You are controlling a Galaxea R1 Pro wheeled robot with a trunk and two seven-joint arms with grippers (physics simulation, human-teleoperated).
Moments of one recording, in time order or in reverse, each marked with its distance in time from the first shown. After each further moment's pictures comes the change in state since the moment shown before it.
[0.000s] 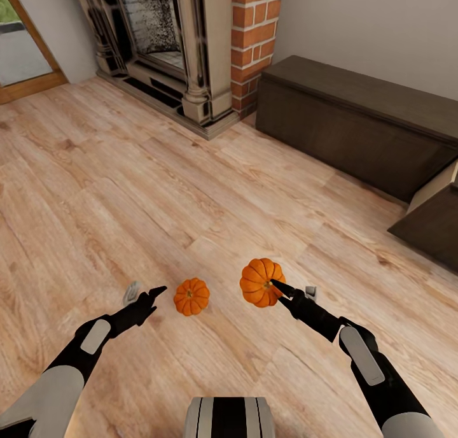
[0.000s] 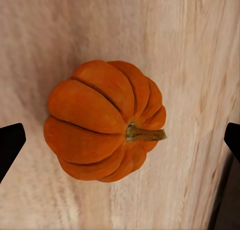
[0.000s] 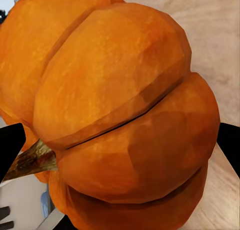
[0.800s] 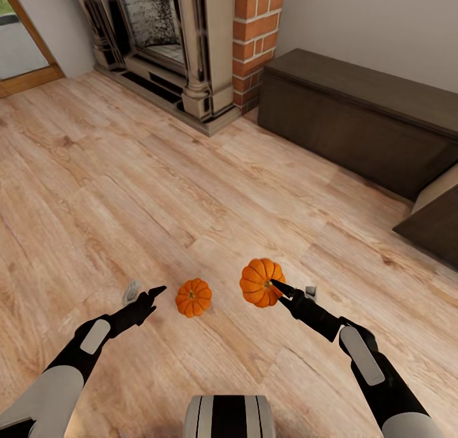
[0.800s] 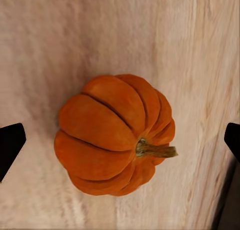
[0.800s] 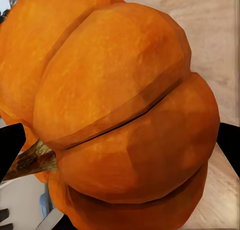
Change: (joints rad) left arm 0.000 0.001 0.000 -0.001 0.000 -0.004 0.000; right arm 0.000 0.000 0.000 0.000 0.002 -0.001 -0.001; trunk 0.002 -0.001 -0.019
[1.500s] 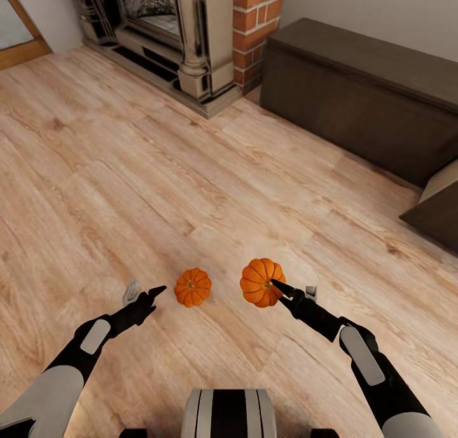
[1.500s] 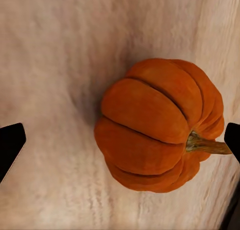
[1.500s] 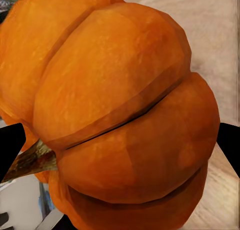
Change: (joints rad) left arm 0.000 0.000 -0.001 0.000 0.000 -0.003 -0.001; right arm 0.000 -0.001 0.000 0.000 -0.001 0.000 0.000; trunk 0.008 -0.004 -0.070
